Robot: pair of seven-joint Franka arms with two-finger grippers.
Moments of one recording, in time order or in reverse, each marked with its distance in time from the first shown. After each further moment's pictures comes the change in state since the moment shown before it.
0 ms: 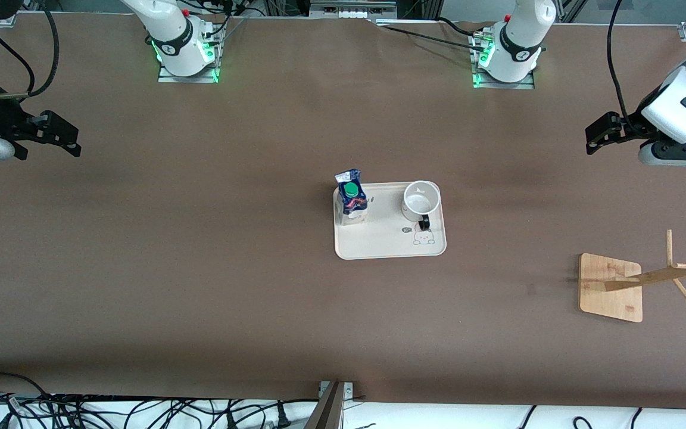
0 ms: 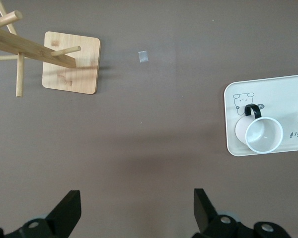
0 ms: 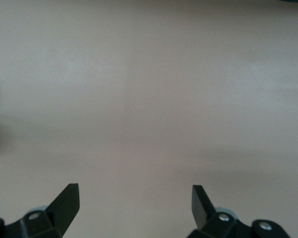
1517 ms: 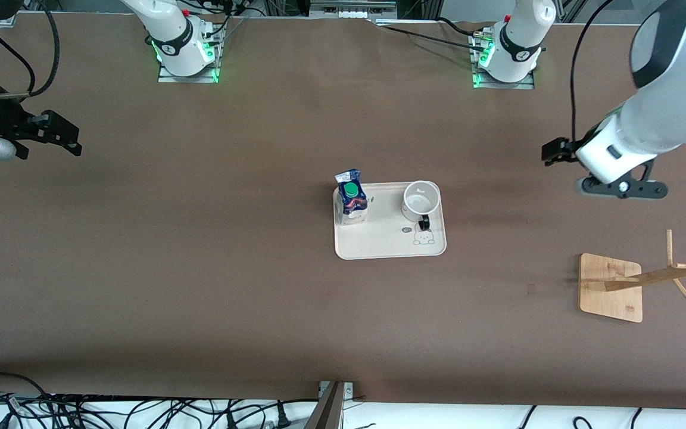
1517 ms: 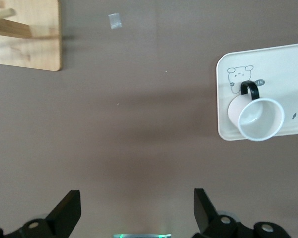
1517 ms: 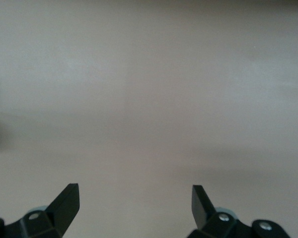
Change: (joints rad) left arm -0.098 0.180 -0.010 0.035 -0.013 -0.037 -0.108; right arm 0.000 0.001 0.002 0.000 0.000 -0.008 0.000
